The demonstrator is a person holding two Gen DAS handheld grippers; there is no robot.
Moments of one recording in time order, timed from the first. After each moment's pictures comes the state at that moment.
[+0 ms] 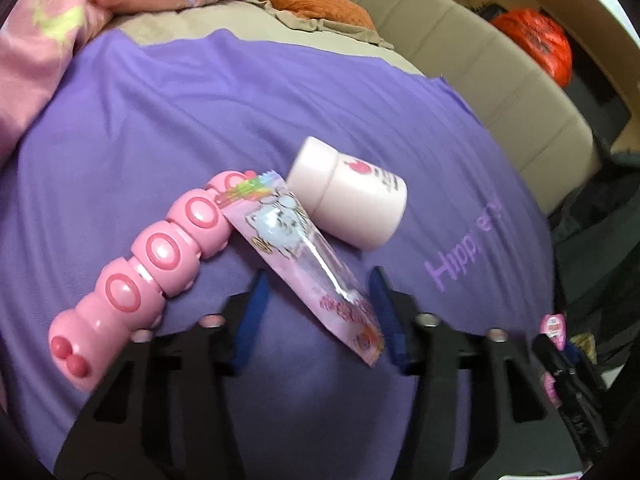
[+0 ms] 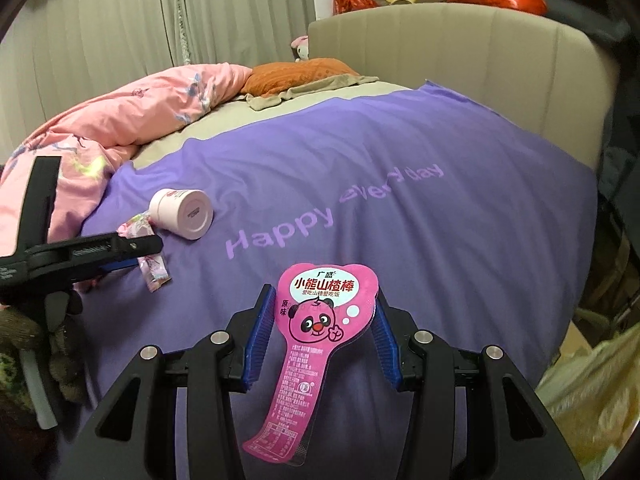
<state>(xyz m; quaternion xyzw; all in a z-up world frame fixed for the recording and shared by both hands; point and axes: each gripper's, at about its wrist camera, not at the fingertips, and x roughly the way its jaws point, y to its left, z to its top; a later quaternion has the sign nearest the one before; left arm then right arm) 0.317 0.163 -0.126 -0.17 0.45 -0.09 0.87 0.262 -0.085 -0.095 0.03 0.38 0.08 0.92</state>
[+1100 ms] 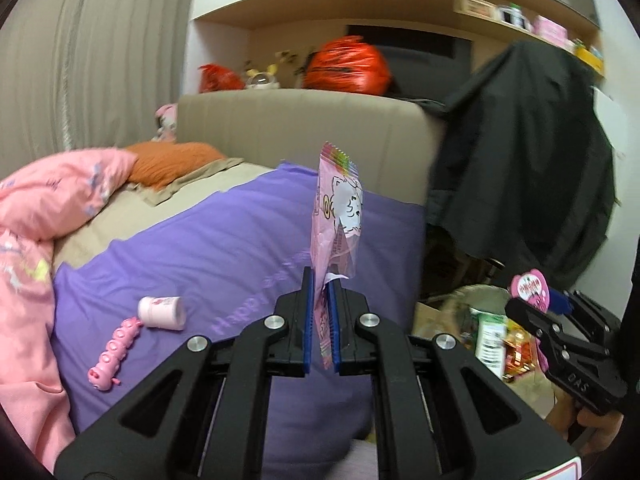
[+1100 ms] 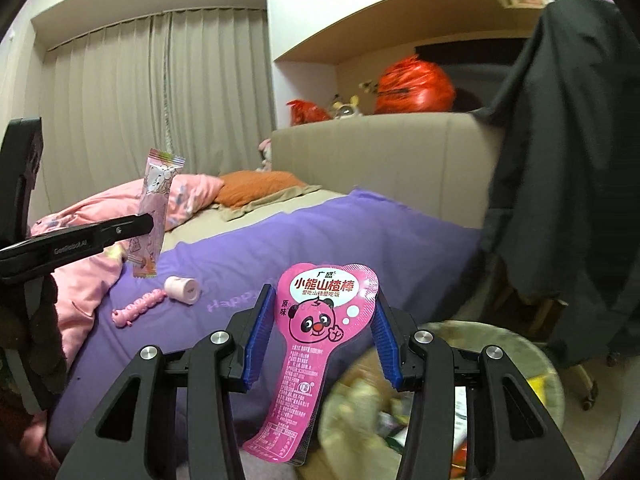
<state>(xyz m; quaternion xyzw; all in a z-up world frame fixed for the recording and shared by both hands) 0.136 -0.023 0.076 0.02 0.24 -0.23 0.94 0.069 -0.222 0.035 0.05 0.21 0.02 0.98</state>
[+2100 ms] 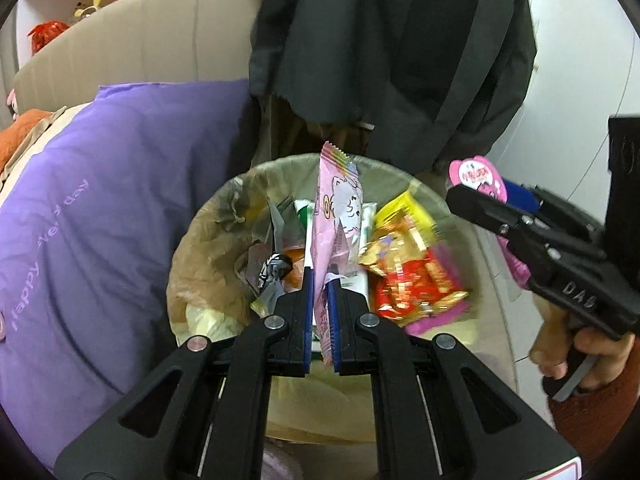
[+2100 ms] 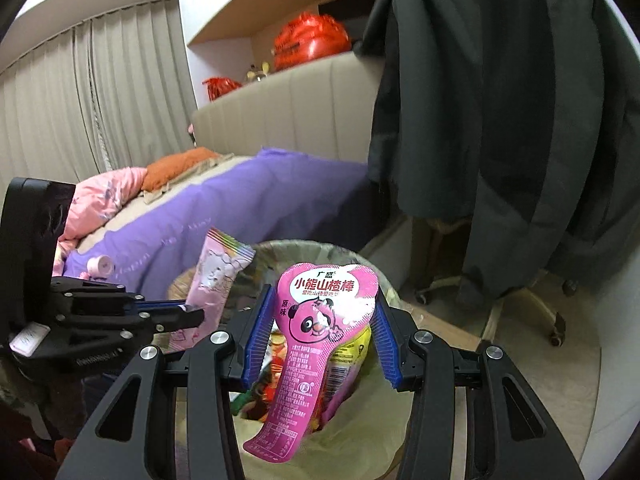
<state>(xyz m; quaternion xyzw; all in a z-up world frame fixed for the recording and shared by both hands) 0.134 -0.260 -0.047 0.15 0.39 -0.42 0.80 0.030 -0.392 -0.035 0.12 0.28 -0.07 0.95</state>
